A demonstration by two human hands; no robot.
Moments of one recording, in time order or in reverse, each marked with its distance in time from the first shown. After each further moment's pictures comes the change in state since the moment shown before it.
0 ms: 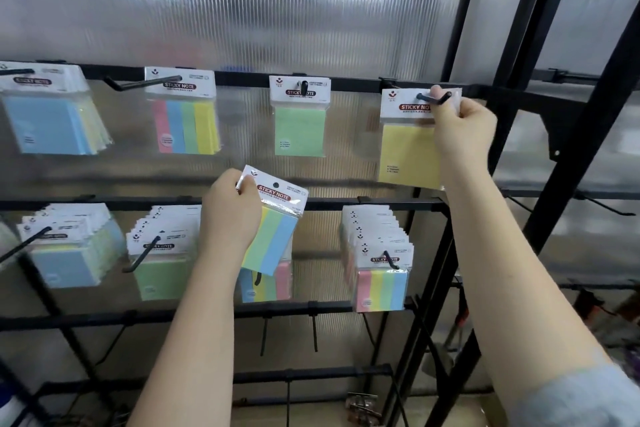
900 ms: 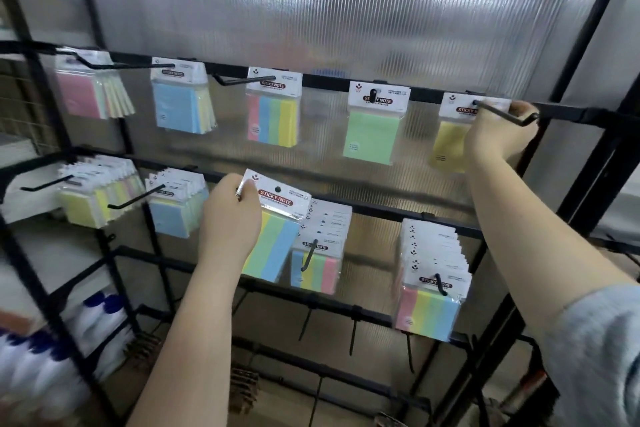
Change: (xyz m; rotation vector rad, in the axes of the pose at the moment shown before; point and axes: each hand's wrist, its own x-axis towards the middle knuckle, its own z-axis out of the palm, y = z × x) left_hand -0.039 -0.002 -0.054 0.100 0.268 -0.100; right_hand 0.059 0.039 0.074 0.066 0.216 0.170
